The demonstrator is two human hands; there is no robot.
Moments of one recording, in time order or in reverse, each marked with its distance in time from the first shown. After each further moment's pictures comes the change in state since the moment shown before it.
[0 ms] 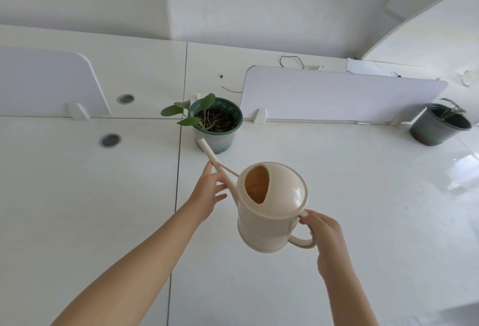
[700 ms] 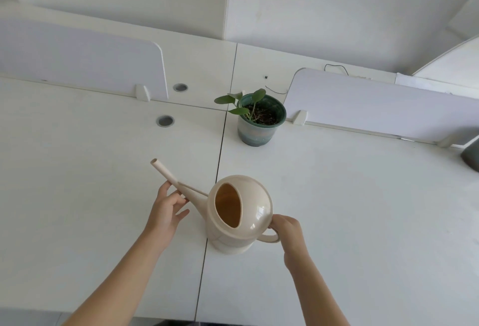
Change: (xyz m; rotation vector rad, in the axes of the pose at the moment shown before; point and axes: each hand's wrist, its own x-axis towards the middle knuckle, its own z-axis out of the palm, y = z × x) left_hand -0.105 -0.041 -0.125 -0.235 0.383 0.147; right_hand -0.028 0.037 0.090 -0.156 -0.313 -0.007
